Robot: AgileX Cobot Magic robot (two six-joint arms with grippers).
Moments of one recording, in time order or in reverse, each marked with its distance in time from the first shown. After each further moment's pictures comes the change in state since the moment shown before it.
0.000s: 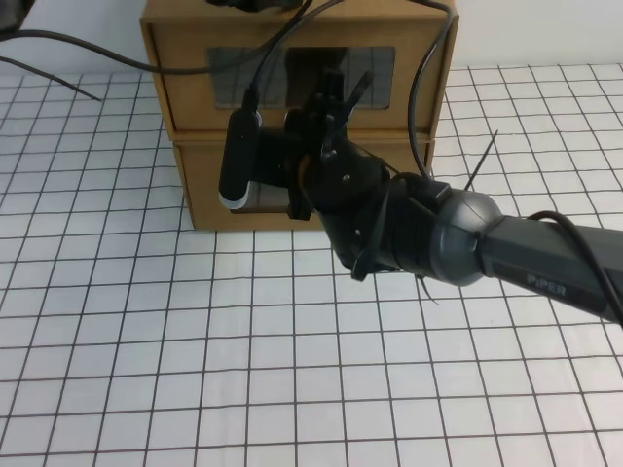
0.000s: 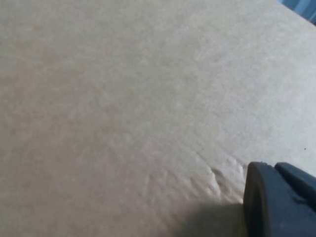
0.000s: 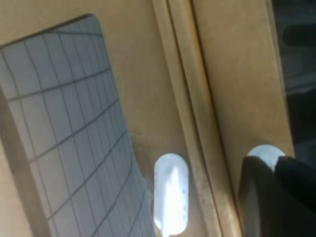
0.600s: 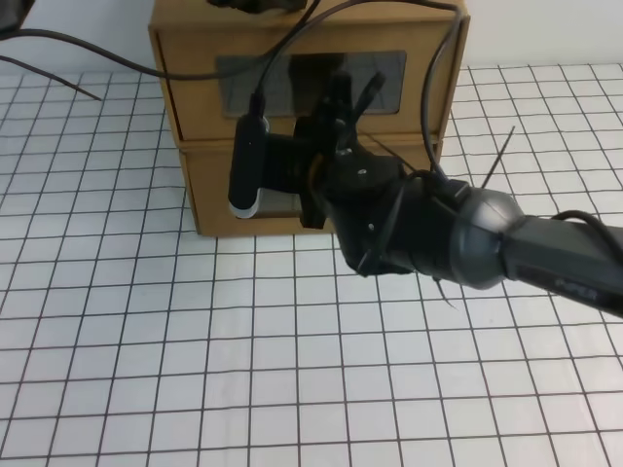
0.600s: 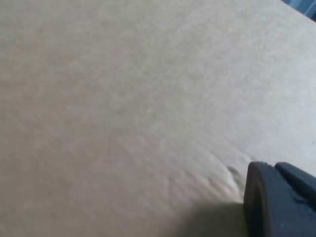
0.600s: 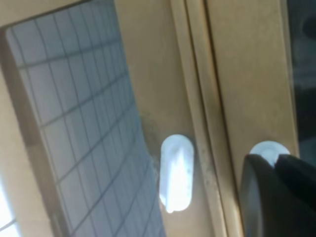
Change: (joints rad) left arm 0.000 0.000 0.000 -0.005 0.013 0.000; right arm 0.009 -0.052 0.049 0.133 0.009 -0.144
